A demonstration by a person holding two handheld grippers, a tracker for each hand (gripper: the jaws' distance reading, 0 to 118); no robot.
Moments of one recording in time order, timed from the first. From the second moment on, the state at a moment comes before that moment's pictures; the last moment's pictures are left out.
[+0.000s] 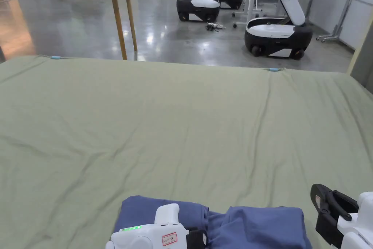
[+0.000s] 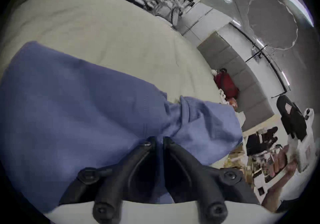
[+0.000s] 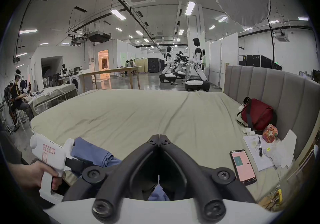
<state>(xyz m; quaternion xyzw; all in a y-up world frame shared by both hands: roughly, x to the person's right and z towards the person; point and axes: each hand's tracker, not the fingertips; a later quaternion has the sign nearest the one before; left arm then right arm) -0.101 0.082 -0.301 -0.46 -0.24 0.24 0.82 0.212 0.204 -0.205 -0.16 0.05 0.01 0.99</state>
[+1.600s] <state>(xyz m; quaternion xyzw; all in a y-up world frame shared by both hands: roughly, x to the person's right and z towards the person) -0.172 0.183 -0.285 -0.34 -0.06 0.02 0.94 0.167 0.219 -0.210 -0.16 0.09 0.00 0.98</state>
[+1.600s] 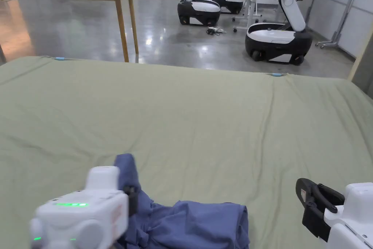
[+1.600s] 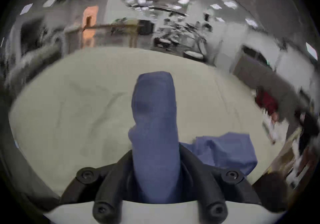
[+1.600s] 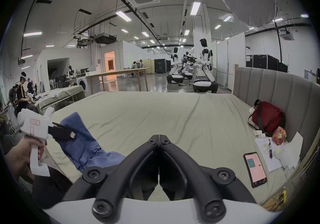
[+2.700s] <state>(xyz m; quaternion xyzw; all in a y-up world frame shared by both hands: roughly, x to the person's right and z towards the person) -0.063 0.114 -0.290 -0.40 -0.30 0.14 0.86 0.179 0.203 -0.202 -0.18 0.09 -0.02 0.98</state>
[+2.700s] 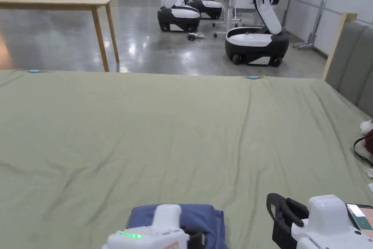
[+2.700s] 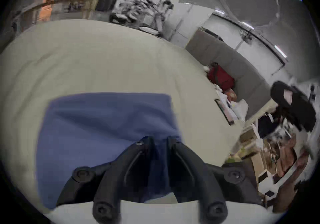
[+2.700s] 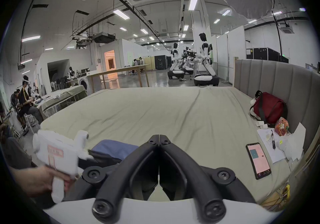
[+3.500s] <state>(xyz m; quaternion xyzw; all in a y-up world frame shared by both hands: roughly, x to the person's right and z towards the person) -0.256 0.069 -0.313 -0.44 -0.28 0.46 0.72 0.157 0.070 -0.299 -0.37 0.22 -0.23 0.87</state>
